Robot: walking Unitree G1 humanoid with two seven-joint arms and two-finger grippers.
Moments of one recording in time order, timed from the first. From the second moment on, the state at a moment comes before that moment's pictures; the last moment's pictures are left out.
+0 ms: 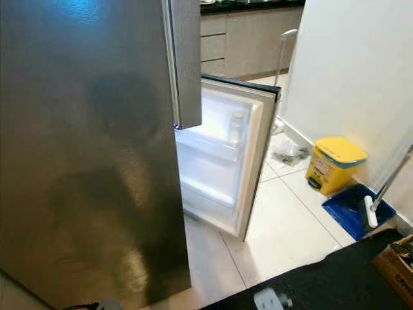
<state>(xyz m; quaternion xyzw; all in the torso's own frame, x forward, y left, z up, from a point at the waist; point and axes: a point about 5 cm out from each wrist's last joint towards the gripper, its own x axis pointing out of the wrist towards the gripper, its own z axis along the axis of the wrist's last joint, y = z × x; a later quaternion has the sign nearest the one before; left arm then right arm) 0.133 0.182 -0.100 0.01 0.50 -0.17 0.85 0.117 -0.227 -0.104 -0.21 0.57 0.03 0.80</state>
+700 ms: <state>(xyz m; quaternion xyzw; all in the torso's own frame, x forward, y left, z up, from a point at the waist) 0.143 0.182 -0.097 0.02 0.49 -0.15 0.86 0.113 -0.222 -0.106 -0.19 0.58 0.05 0.79</state>
